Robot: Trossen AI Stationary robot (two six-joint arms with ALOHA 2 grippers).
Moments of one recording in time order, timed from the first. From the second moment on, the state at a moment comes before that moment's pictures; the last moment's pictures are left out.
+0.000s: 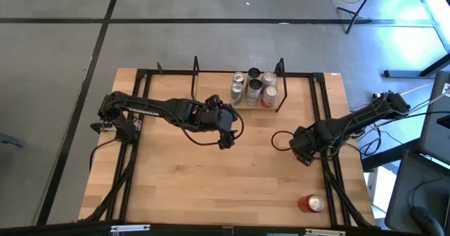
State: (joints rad) left arm -0.14 1.77 1.81 -0.91 -0.45 -0.31; right arm 0.38 1.17 0.84 -1.39 -0.09 1.02
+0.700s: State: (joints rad) left arm -0.13 1.67 1.81 -0.99 -0.33 -0.30; right arm 0.37 1.18 0.91 -1.25 0.04 0.81
